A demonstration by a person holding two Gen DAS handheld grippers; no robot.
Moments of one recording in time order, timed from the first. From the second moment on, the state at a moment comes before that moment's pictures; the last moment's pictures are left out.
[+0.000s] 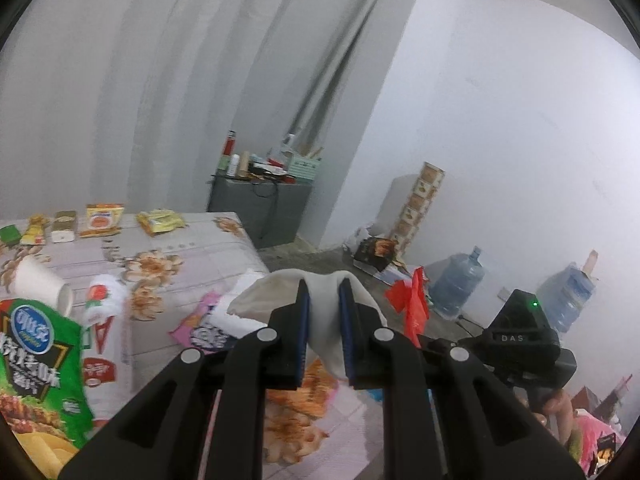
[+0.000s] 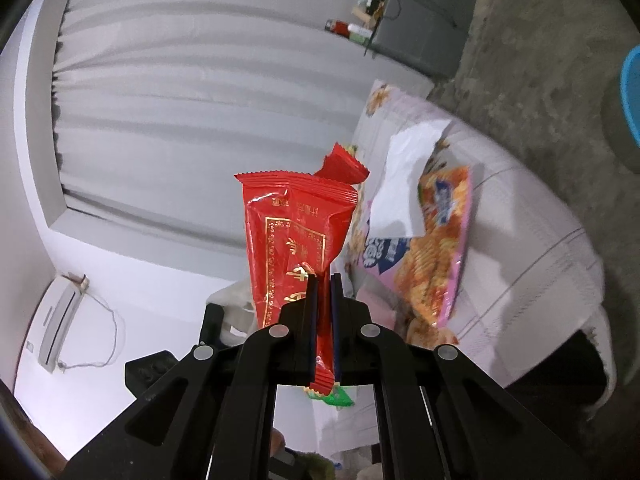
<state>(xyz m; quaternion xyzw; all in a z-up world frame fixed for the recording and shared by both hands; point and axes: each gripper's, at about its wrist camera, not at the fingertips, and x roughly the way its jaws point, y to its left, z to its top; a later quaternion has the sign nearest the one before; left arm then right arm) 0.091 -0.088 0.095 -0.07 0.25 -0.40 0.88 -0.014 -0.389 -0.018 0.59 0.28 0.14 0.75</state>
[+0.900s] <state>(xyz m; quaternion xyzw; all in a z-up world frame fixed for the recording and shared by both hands) 0.073 -0.434 0.017 0.13 0.42 -0.54 0.72 -0.124 -0.569 -0.160 0.66 0.23 -0.19 0.69</state>
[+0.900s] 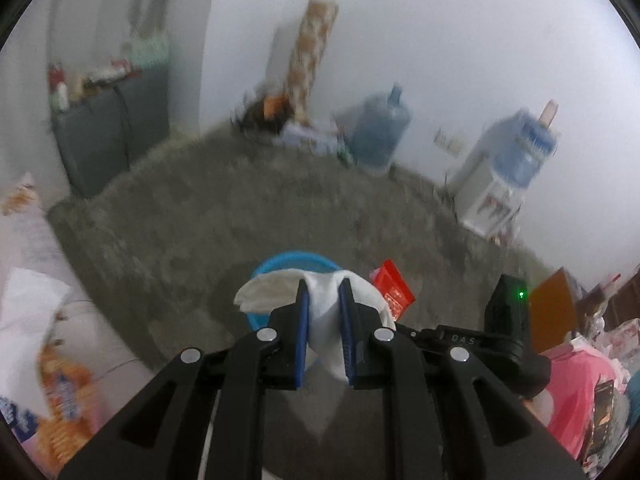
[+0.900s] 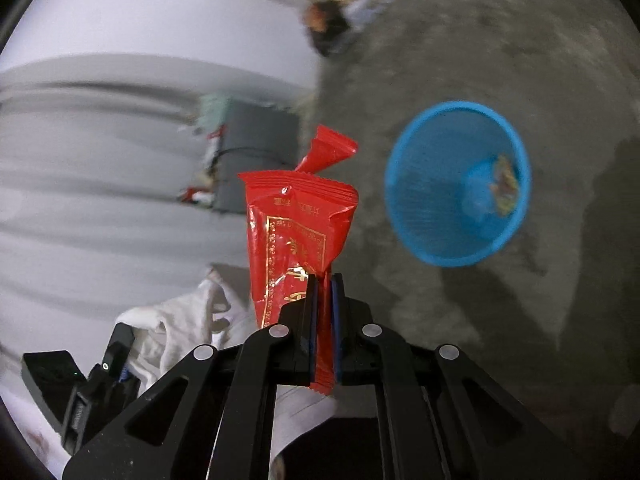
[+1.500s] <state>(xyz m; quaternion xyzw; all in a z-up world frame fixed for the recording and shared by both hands) 0.074 -0.546 -0.060 0.17 0.44 -0.53 0.71 -0.131 -0.621 -0.277 0.70 0.29 -0.29 0.58</state>
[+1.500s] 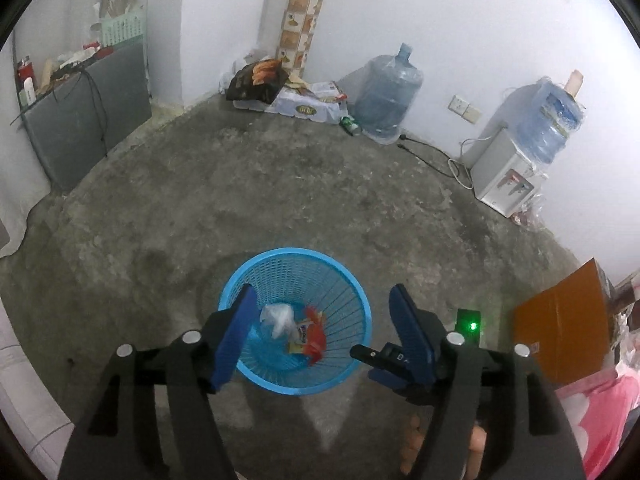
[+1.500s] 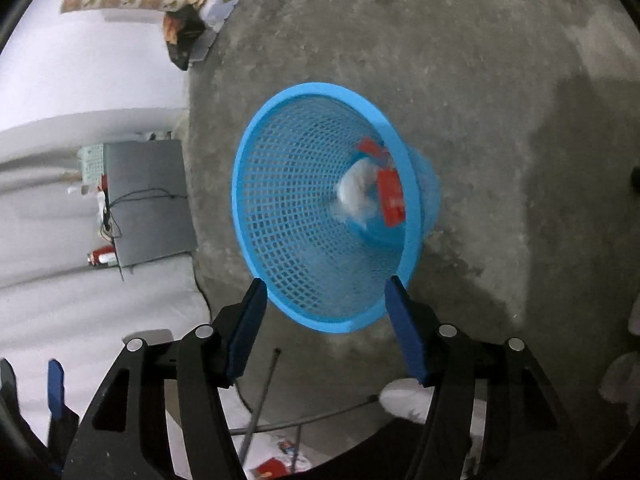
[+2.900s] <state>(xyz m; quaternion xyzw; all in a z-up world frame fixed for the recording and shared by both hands) 0.064 -0.006 0.051 0.07 0.28 -0.30 0.91 -0.027 -0.340 0.004 0.12 0.26 -0.14 0.95</state>
